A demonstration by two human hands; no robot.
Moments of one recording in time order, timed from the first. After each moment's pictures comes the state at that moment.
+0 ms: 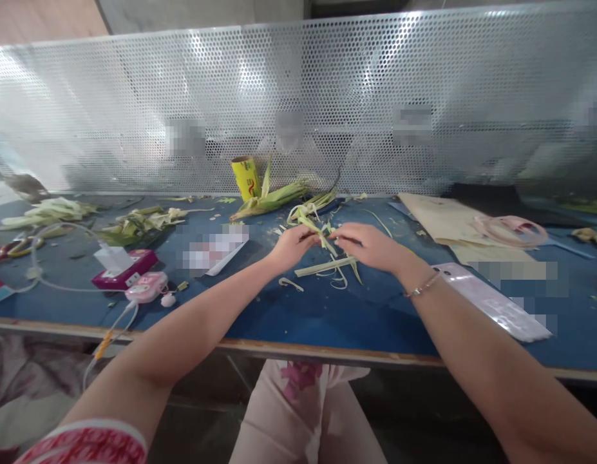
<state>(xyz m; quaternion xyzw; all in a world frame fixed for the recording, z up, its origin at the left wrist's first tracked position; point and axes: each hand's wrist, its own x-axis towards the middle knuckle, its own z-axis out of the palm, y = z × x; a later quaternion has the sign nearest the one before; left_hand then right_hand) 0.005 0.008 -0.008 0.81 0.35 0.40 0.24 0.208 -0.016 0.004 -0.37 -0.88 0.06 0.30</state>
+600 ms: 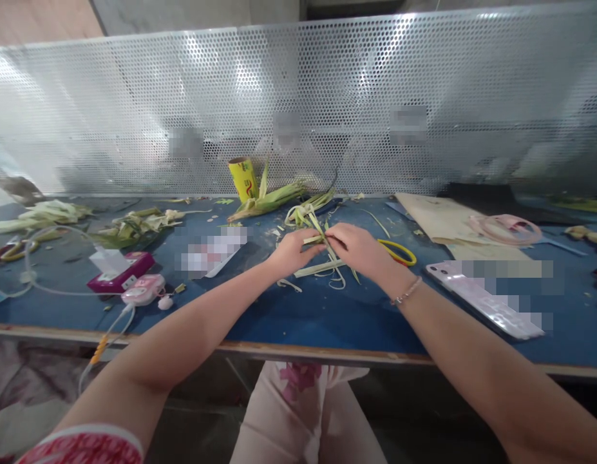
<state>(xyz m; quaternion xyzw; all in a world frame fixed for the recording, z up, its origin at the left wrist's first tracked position) 0.006 0.005 -0.012 0.87 0.26 0.40 0.09 0.186 -0.019 -0.007 -0.36 -0.85 -0.08 0.37</state>
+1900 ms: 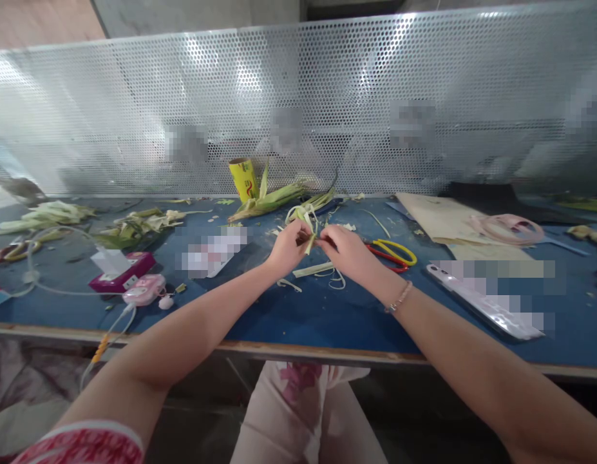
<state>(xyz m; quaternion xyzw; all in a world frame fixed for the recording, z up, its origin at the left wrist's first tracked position) 0.008 0.006 -0.017 0.76 0.32 0.50 0.26 0.166 -0.023 -0.011 -0.42 -0.82 0.01 0.39</state>
